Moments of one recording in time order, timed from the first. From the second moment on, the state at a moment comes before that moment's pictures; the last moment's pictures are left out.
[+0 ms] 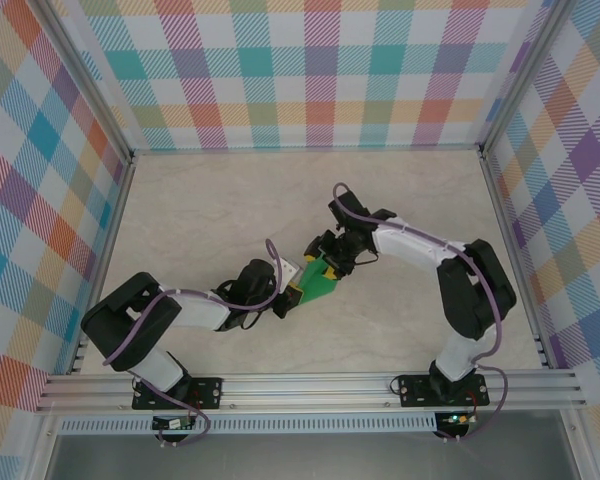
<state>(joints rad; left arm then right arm) -0.75 1.57 0.46 0.44 0.20 -0.14 0.61 1.72 1.17 -0.59 -0.45 1.15</state>
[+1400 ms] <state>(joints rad) -0.75 1.67 0.66 0.22 0.36 -0.49 0.59 1.66 0.84 -0.24 -0.46 0.95</state>
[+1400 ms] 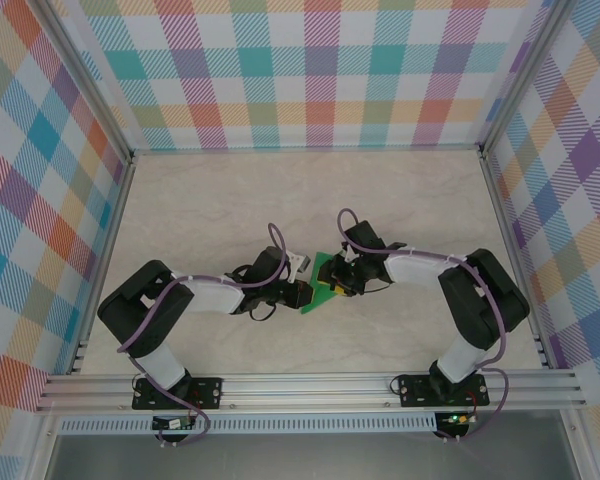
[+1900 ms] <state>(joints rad) -0.75 1.69 0.67 0.20 0.38 -0.51 0.59 1.73 0.87 -0.25 -0.45 0.94</state>
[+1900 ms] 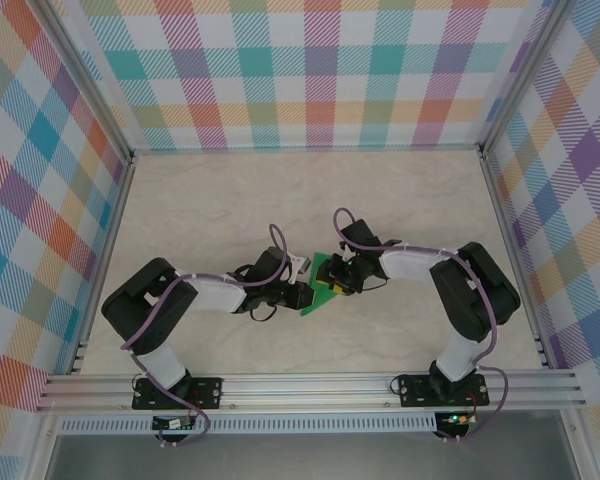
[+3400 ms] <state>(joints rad) -0.73 1.66 0.66 0.23 0.35 -0.71 0.60 1.83 1.07 -0.51 -0.41 0.84</state>
